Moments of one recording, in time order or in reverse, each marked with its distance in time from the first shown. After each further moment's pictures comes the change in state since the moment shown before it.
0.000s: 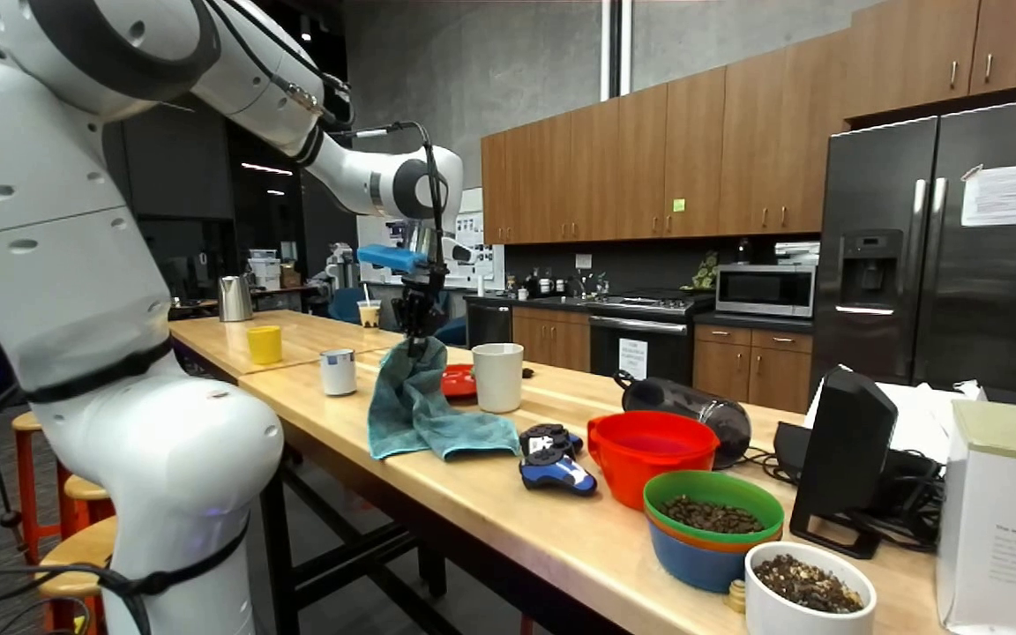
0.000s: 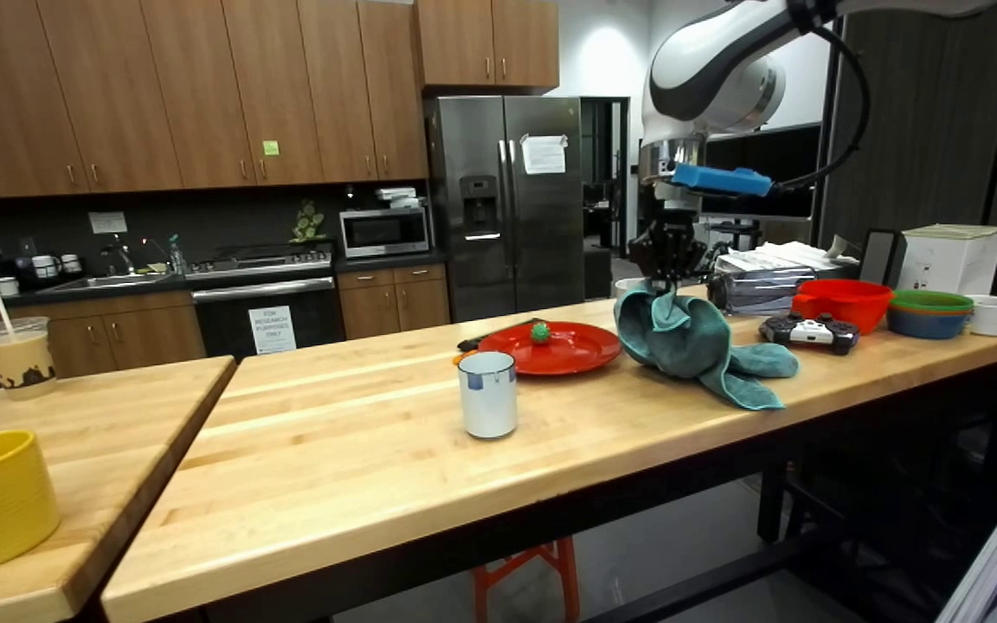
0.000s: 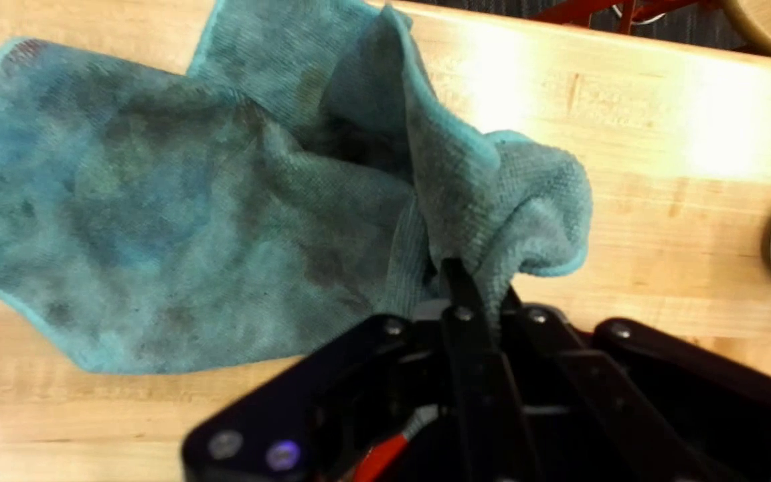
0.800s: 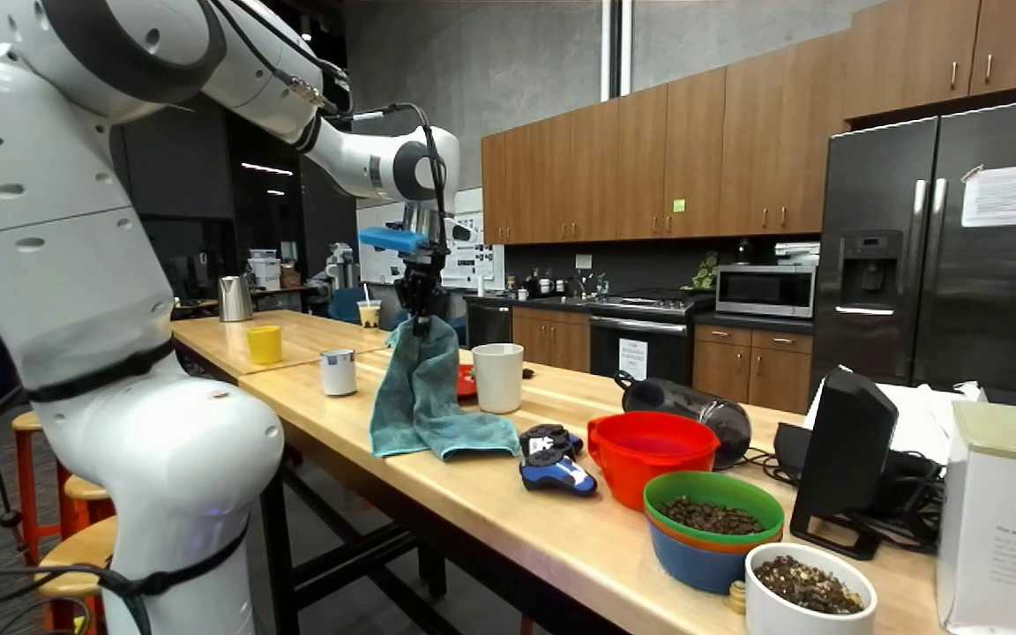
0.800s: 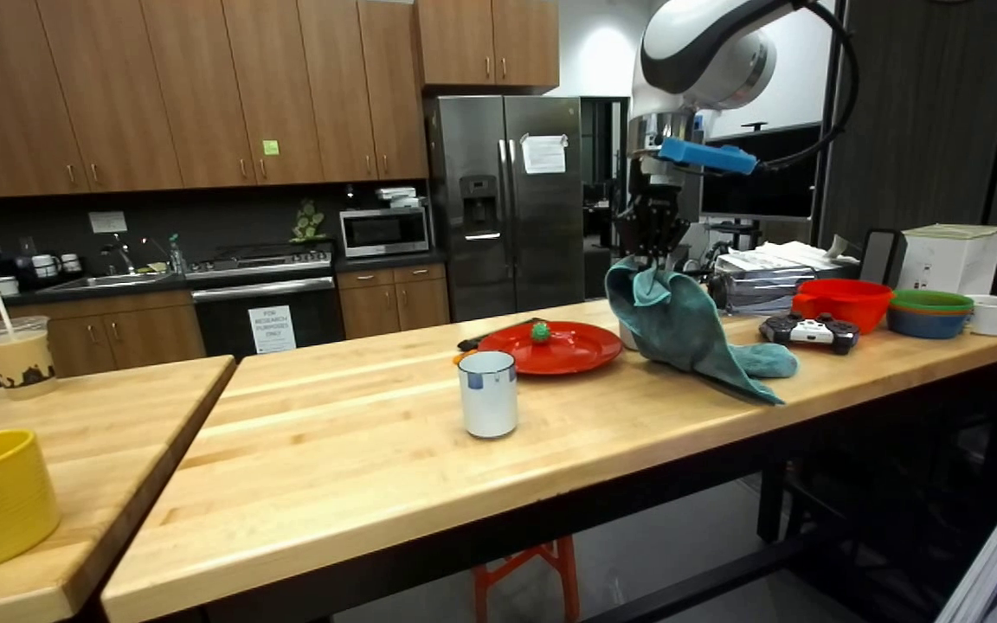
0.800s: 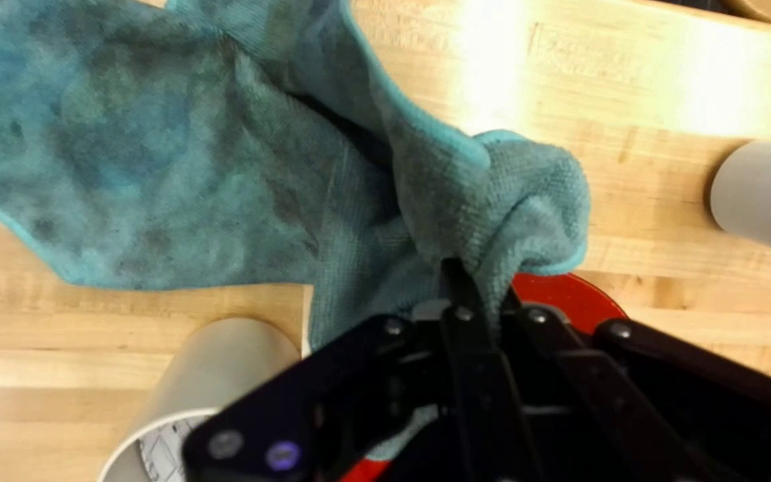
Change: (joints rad) arm 0.003 0.018 0.014 0.097 -0.003 -0.006 0.002
